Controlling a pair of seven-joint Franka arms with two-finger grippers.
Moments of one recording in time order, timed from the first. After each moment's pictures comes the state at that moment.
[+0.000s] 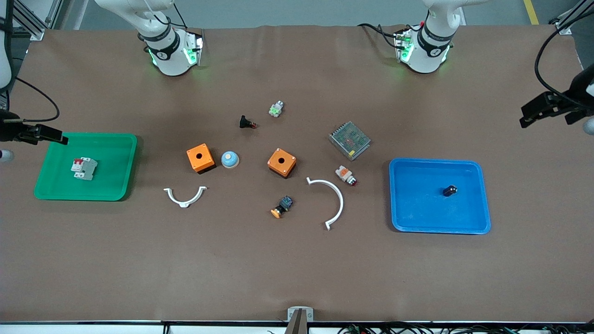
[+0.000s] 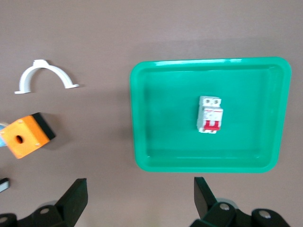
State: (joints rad) left arm 0.12 0.02 -0.17 -1.48 0.04 1.49 -0.09; right arm 0.01 0.02 -0.31 -1.90 0.05 1.78 -0.27
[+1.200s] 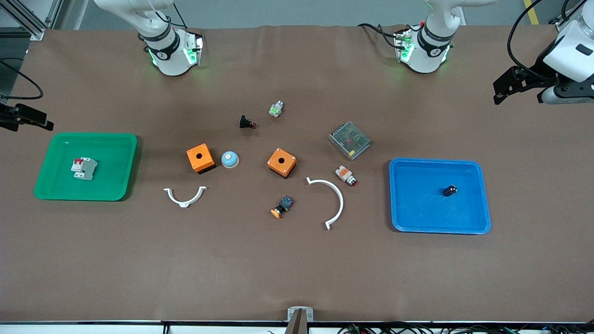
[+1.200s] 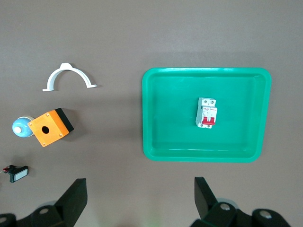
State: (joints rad) left arm -0.03 -0.15 -0.07 -1.71 0.02 1.57 -0.10; right arm 0.05 -0.02 -0.31 -1.75 0.02 1.62 -0.24
